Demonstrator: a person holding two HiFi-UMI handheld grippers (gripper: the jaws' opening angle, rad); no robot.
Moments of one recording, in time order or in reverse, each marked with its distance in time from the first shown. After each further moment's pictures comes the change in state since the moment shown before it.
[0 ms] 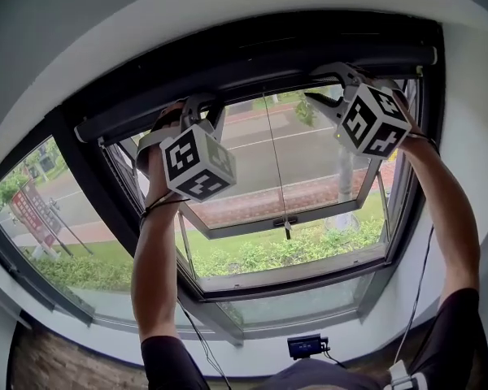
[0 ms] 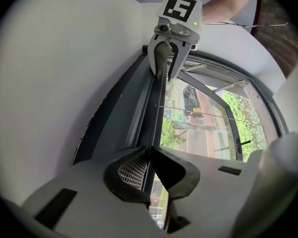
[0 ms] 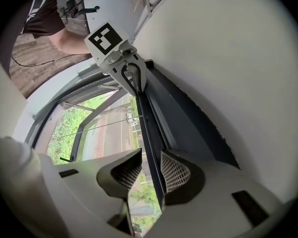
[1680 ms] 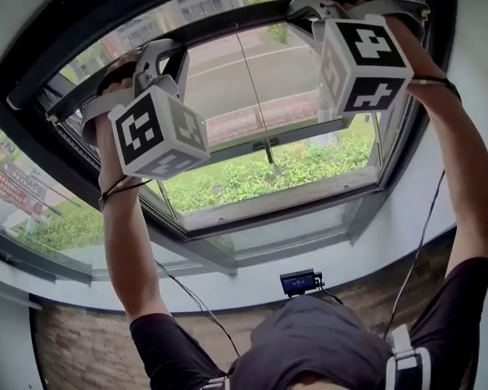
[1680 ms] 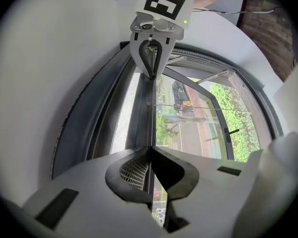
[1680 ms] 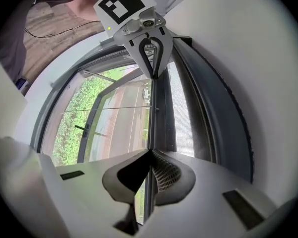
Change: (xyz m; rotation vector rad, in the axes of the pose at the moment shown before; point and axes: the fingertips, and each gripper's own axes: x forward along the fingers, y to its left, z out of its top) left arm -0.011 -0.057 -0.007 0.117 0.042 -0.098; right arm 0.007 0.055 -0.017 -0.290 0.257 0.134
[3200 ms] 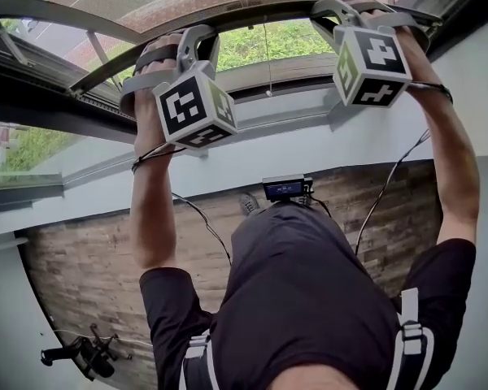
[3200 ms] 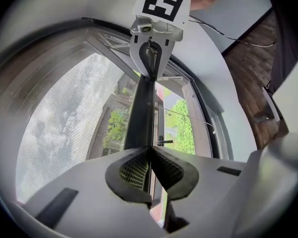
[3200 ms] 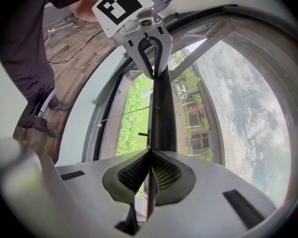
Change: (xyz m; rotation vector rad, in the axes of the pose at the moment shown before) left arm 0.002 -0.330 -0.016 -0.182 -0.006 -0.482; right arm 0.045 0.325 0.009 0.122 -0.018 0.533
